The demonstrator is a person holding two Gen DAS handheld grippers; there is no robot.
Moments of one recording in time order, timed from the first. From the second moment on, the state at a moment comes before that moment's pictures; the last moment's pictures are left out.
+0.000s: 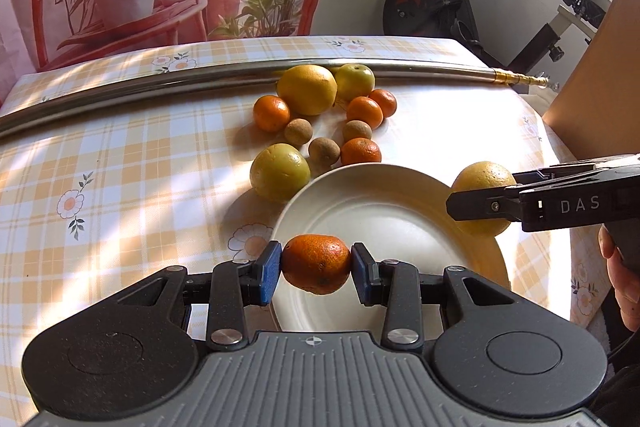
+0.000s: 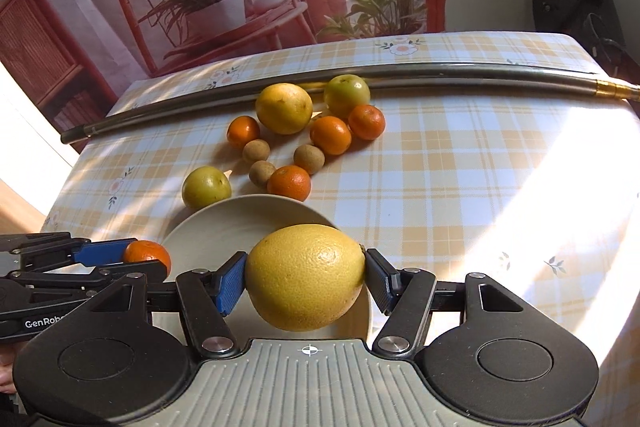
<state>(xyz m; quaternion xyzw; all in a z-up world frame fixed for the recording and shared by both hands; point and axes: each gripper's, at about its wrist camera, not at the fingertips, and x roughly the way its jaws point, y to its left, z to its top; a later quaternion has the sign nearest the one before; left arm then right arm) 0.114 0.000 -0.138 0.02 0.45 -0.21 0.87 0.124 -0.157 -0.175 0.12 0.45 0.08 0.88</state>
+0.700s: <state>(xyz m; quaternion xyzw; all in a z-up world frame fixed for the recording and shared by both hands) 0.104 -0.011 -0.158 0.06 0.48 -0.22 0.85 0.117 -0.141 -0.201 0.10 0.51 0.08 0.85</state>
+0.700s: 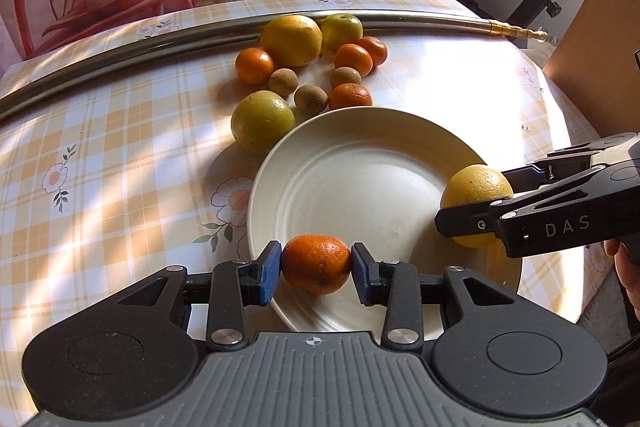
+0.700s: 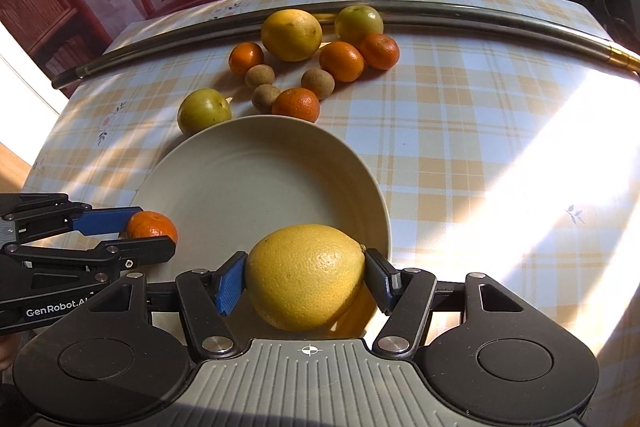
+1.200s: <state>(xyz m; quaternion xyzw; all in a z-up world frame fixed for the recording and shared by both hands) 0.104 -0.010 -0.158 0.05 0.48 -0.22 0.85 0.115 -0.144 -0.197 0.11 0.50 0.08 0.86</state>
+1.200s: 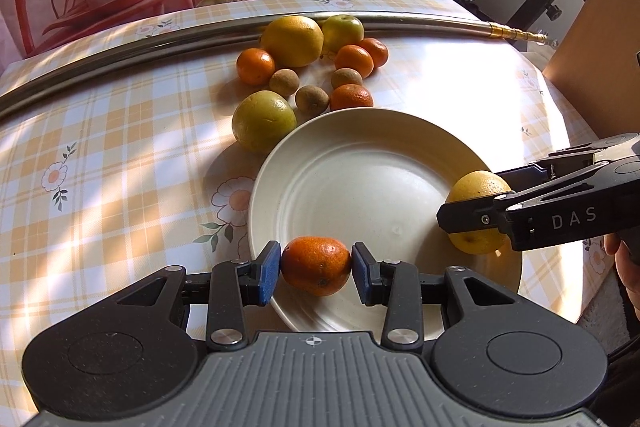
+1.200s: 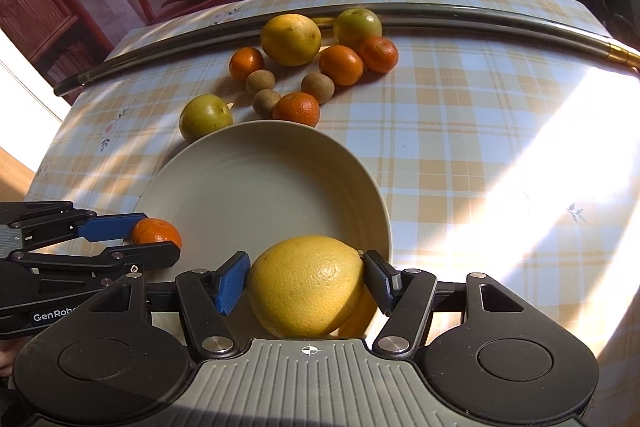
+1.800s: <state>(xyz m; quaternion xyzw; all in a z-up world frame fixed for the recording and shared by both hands) 0.138 0.015 -0.126 -0.02 0.45 -0.19 0.88 0.134 -0.172 -0.162 0.10 0.42 0.05 0.90</state>
